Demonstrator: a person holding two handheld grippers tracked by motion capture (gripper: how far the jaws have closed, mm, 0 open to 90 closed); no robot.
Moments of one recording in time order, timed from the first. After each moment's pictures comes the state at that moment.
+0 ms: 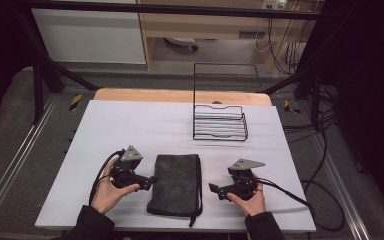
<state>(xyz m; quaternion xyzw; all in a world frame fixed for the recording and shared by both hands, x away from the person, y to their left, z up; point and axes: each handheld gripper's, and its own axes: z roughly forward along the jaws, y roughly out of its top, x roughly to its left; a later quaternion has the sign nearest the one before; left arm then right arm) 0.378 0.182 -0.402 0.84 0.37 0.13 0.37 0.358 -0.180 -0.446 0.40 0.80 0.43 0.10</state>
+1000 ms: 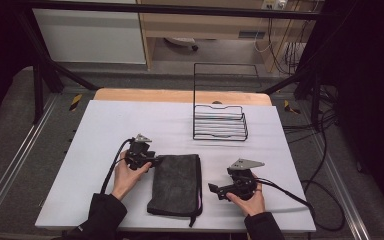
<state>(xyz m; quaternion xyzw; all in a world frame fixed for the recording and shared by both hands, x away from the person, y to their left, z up) 0.440 0.165 -0.441 0.81 0.45 0.10 0.36 0.359 -0.179 -0.447 0.41 0.80 0.43 0.09</state>
